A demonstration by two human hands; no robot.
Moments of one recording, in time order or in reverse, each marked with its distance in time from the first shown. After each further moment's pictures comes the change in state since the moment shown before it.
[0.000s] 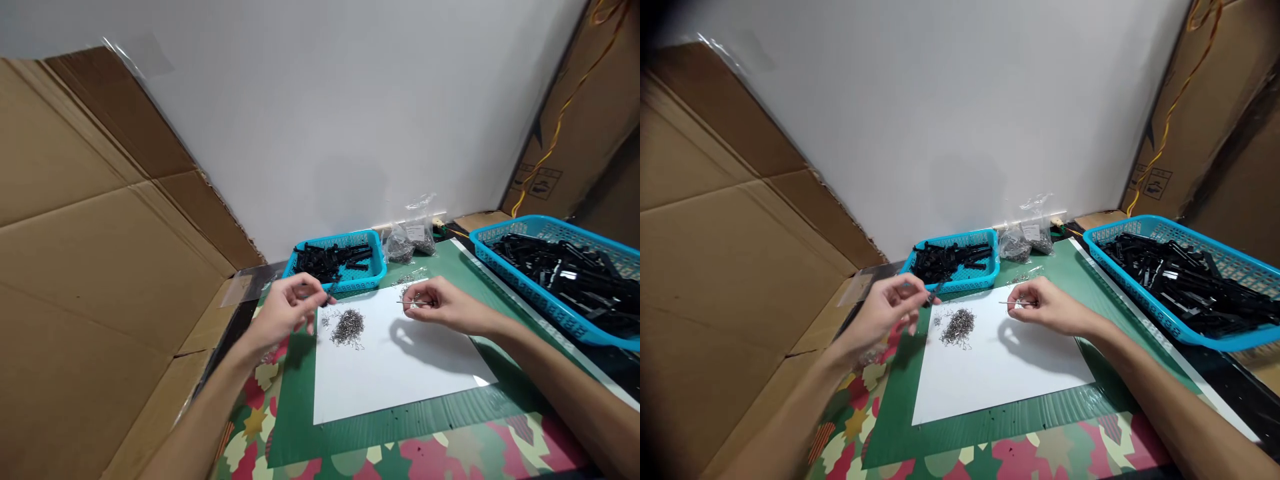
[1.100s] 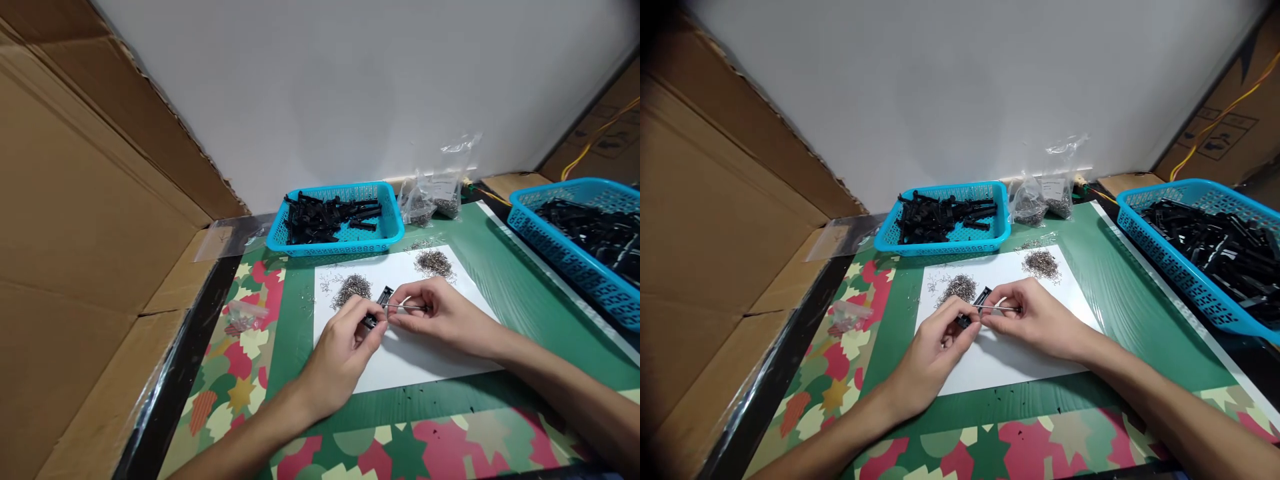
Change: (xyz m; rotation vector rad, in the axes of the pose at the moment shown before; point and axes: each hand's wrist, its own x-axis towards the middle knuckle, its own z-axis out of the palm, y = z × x) left_hand -0.046 -0.061 0.106 0.005 -0.101 0.093; right_hand 0.002 -0.002 0.067 0.238 -0.018 0.150
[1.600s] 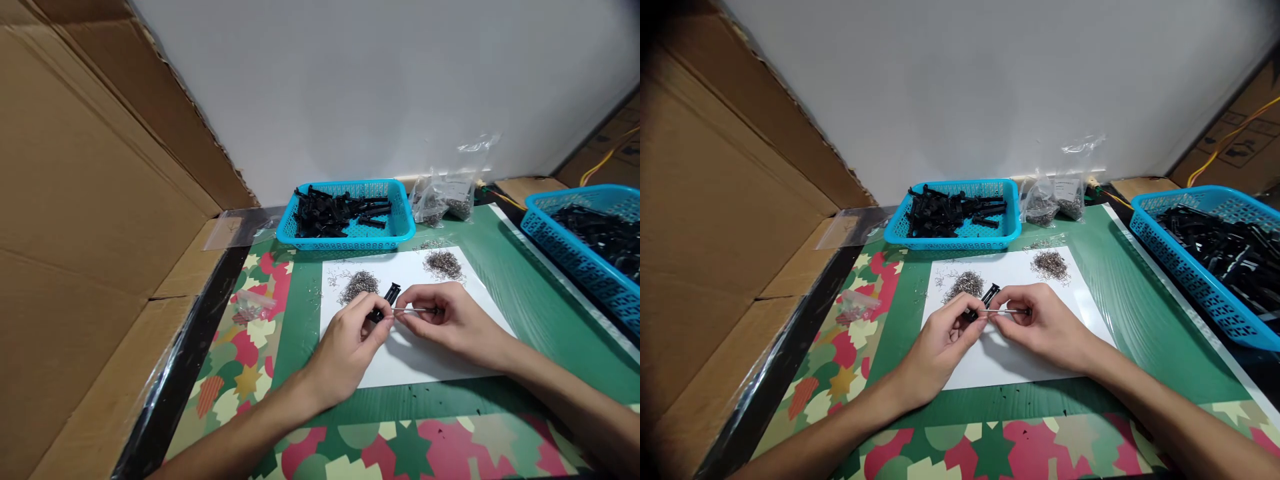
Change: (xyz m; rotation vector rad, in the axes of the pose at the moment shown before) left_hand 0.000 -0.004 0.002 -0.030 0.015 0.004; right_hand -0.006 -0.005 0.010 -0.138 0.070 -0.091
